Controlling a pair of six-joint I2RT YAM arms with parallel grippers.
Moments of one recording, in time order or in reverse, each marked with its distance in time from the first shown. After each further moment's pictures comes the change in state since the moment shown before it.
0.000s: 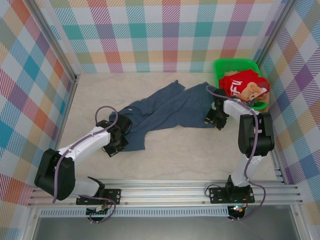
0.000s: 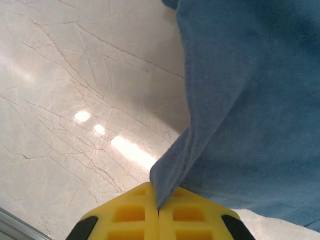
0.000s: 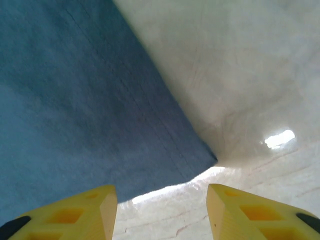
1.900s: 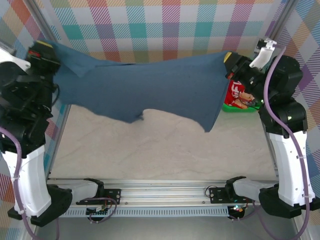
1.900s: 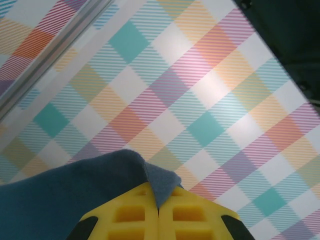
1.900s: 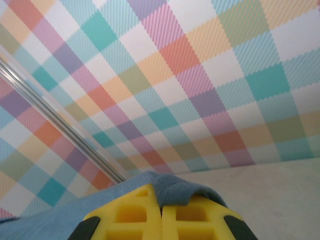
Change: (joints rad) left arm 0.217 -0.096 1.369 0.211 -0.246 0.336; right arm 0.162 -0.639 0.629 0.098 -0.082 -0.108
